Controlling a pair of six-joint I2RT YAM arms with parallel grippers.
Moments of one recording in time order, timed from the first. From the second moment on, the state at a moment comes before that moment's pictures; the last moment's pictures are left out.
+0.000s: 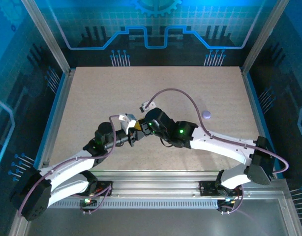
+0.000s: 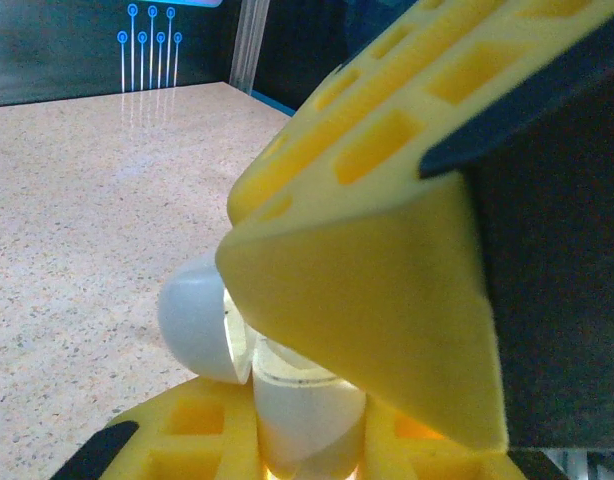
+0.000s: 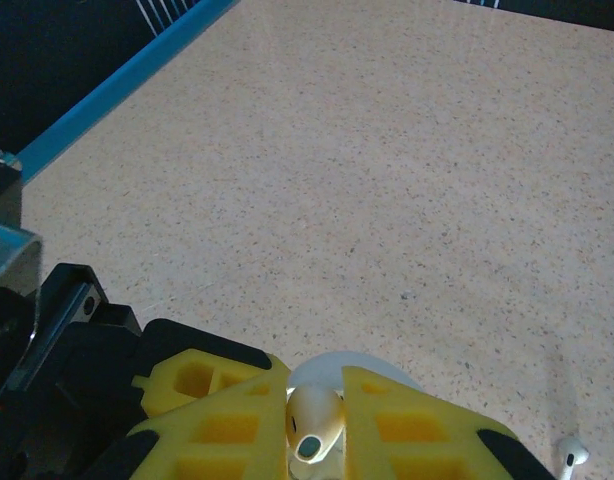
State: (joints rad) left arm -0.57 1.00 0.35 0.50 0.40 -0.21; right arm 1.07 1.43 1.19 -0.36 0.34 0.40
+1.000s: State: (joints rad) left arm -0.65 0.98 0.35 0.55 0.24 0.05; right arm 1.05 1.36 1.16 -0.34 0.29 0.46
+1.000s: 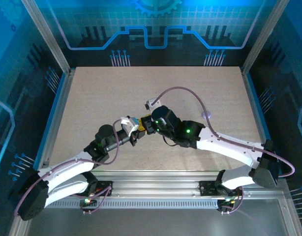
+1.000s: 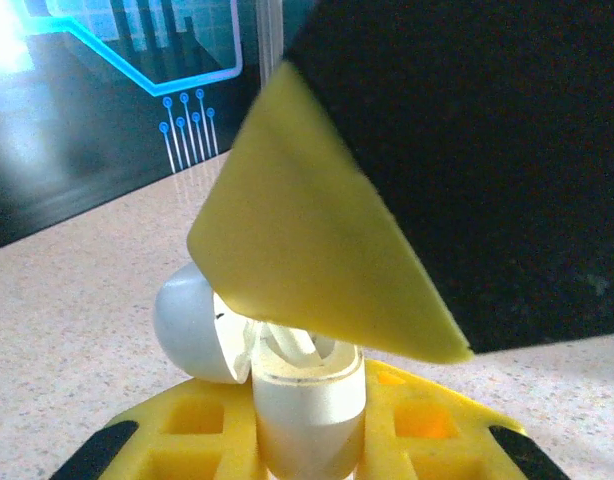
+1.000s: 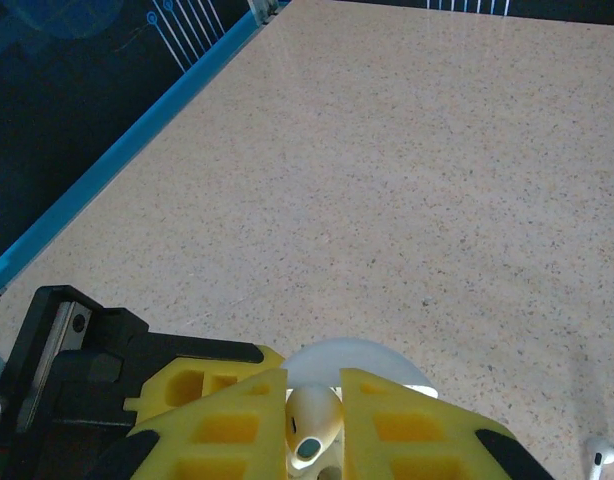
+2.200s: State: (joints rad) left arm -0.69 0.99 0.34 0.61 0.19 0.08; right arm 1.03 1.28 1.06 -0.23 0.31 0.48
